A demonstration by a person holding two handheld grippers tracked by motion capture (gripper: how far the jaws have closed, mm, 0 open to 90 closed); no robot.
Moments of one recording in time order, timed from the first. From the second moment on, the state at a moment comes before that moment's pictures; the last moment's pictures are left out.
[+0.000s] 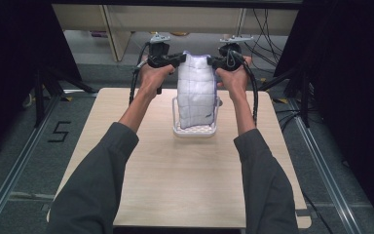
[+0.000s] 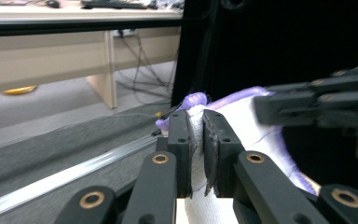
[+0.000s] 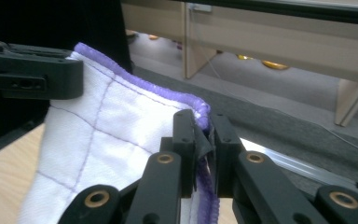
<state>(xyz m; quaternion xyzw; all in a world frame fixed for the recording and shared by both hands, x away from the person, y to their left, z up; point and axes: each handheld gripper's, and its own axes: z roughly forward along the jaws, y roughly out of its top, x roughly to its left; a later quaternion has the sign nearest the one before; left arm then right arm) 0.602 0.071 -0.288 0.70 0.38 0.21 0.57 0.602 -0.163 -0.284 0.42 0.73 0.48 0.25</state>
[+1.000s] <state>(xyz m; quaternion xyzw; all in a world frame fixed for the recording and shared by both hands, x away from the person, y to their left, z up) 0.617 0.082 -0.342 0.74 0.42 0.22 0.48 0.626 -0.159 -0.335 0.47 0.76 0.39 0.23</state>
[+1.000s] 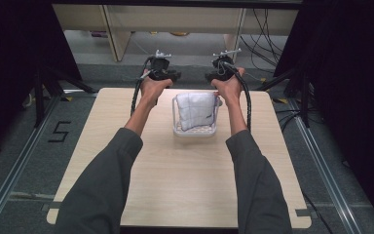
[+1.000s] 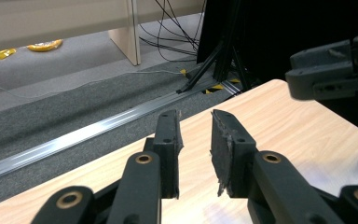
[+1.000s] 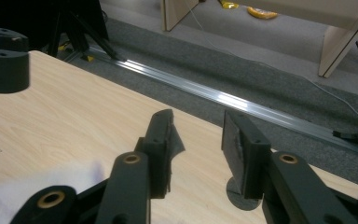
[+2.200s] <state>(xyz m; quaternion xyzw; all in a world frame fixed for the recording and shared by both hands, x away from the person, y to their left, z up) 0.543 0.133 -0.343 0.75 0.41 0.12 0.50 0.536 -0.210 -0.318 0.42 0.77 0.44 0.20</state>
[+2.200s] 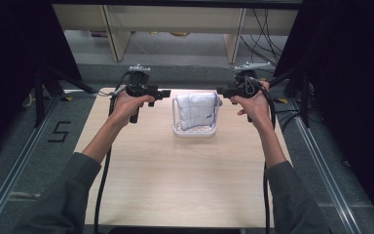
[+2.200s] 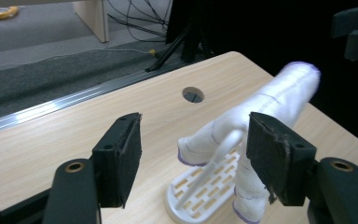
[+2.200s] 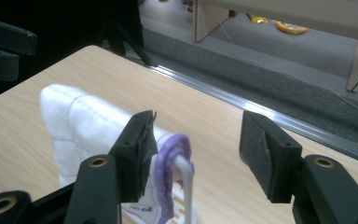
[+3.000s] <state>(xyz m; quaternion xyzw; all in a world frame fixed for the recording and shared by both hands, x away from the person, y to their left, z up) 0.462 0.134 -0.378 0.77 0.37 0.12 0.51 0.475 -0.223 -0.343 0.39 0.77 0.47 0.19</state>
